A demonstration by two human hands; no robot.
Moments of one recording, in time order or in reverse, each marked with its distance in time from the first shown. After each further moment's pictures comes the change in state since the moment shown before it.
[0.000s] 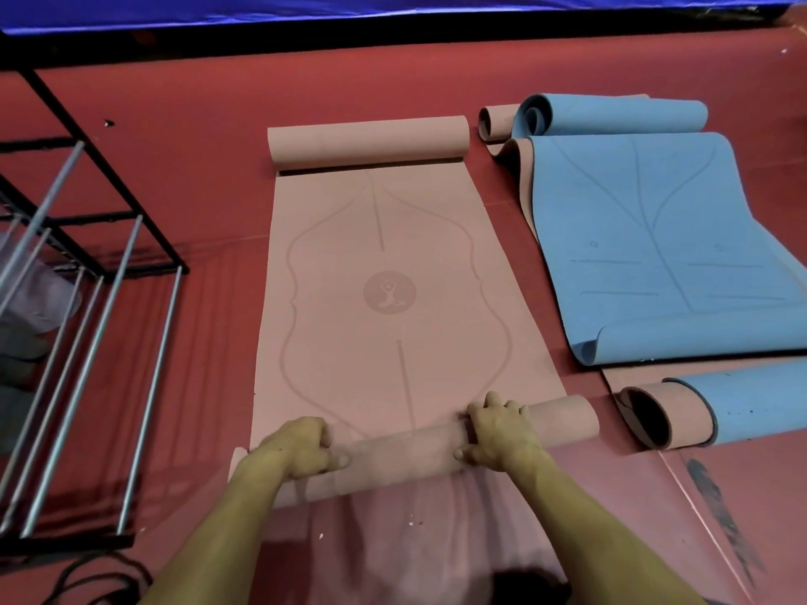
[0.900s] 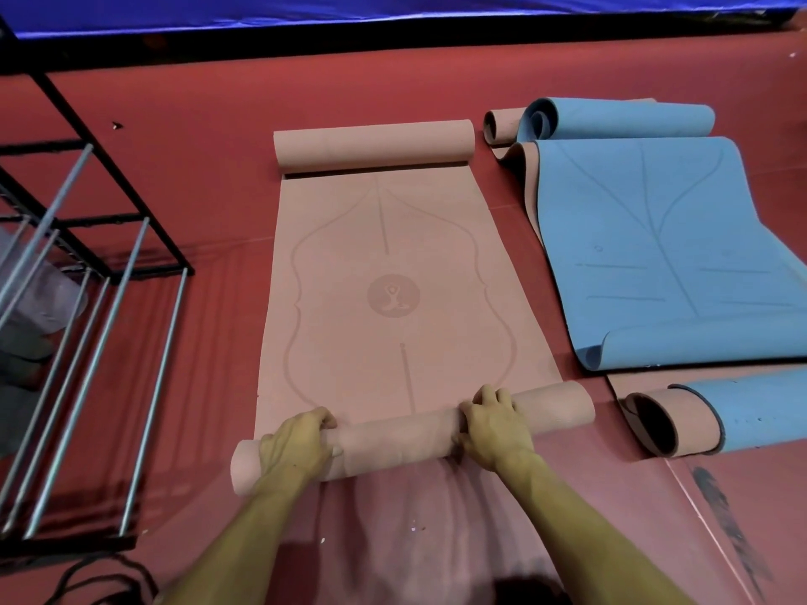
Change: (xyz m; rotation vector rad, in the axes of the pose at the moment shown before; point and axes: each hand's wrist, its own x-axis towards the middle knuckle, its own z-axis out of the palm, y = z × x) left_hand 0.001 0.004 0.021 0.005 0.395 -0.085; right_hand 0.006 -0.015 0.002 -0.030 0.220 -0.066
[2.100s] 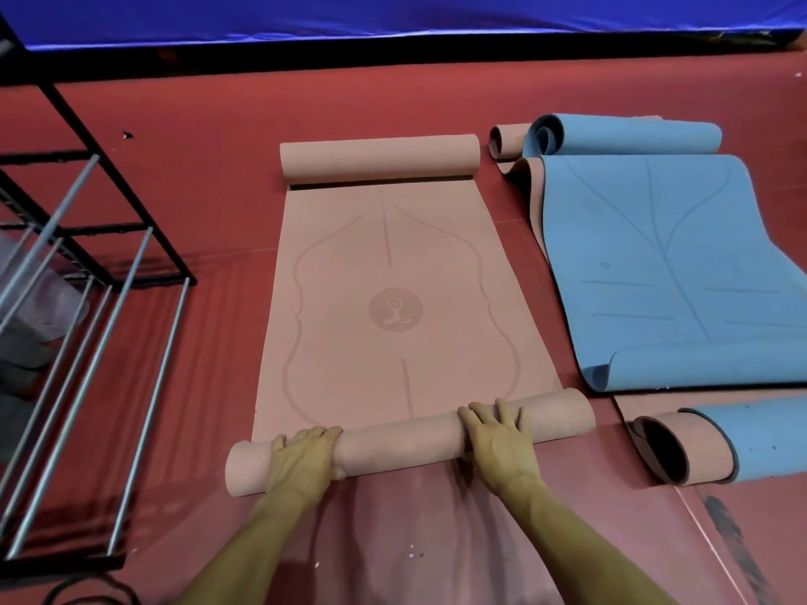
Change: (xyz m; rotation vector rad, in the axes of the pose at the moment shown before) left_hand 0.012 0.002 0.017 0.199 -0.049 0.193; right_hand 0.015 0.011 0.022 -0.022 0.024 -0.018
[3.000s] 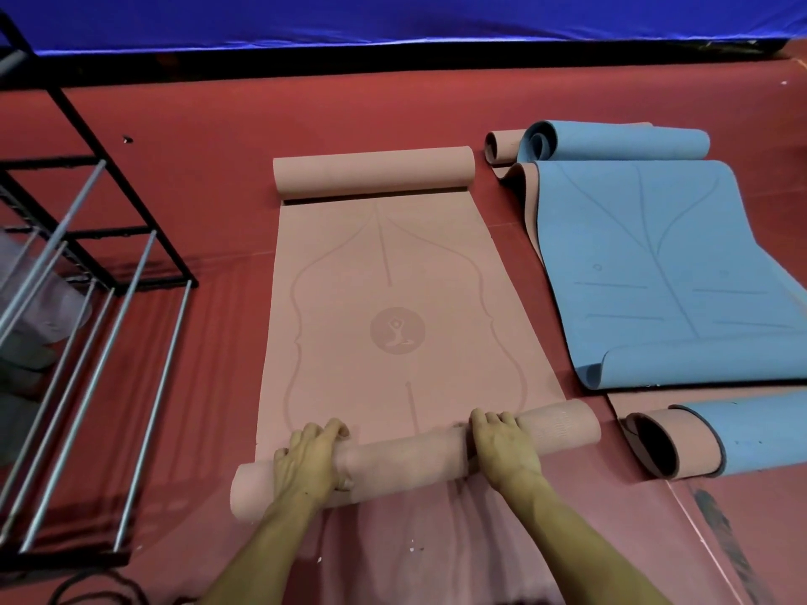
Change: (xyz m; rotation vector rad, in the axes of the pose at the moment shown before) left_hand -0.018 0.015 -0.007 -0.147 0.034 -0.115; right_hand -0.015 0.000 -0.013 -0.031 0.023 0.058
